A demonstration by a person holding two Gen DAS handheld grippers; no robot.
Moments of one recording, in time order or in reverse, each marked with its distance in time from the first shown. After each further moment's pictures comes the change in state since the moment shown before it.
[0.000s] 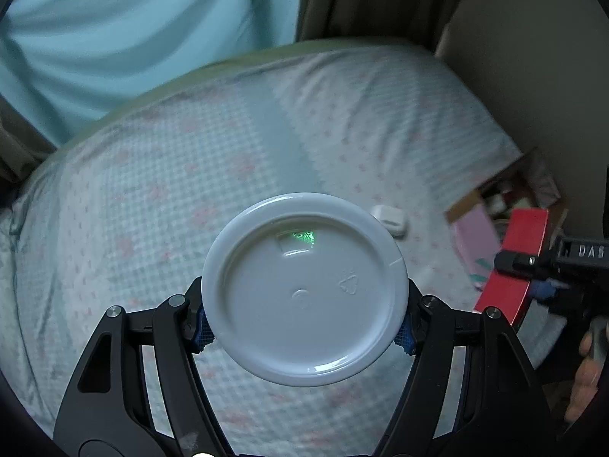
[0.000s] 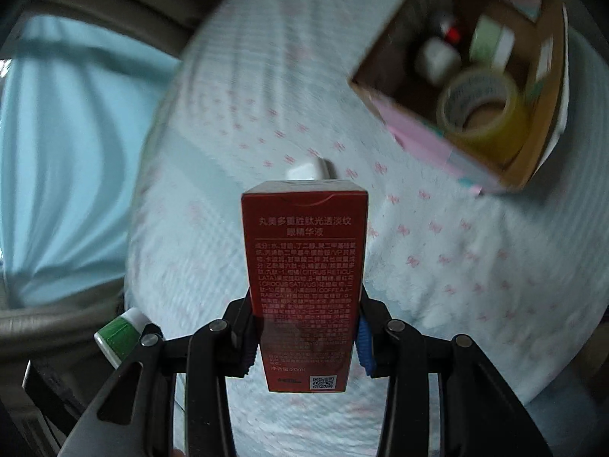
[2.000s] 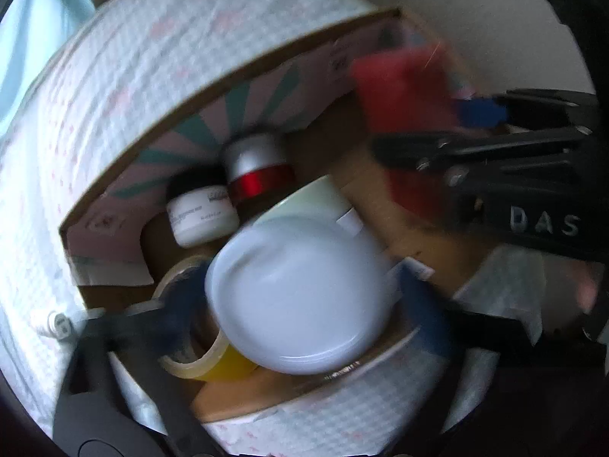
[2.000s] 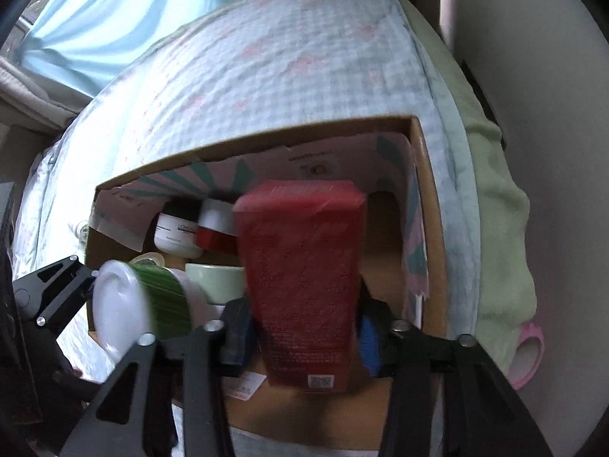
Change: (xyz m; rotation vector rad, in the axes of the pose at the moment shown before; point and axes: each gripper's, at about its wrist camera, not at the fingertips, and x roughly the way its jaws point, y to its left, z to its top) left arm 0.187 -0.451 0.032 0.174 0.306 -0.062; right arm 0.003 -0.173 0.291 -0.874 0.100 -0.106
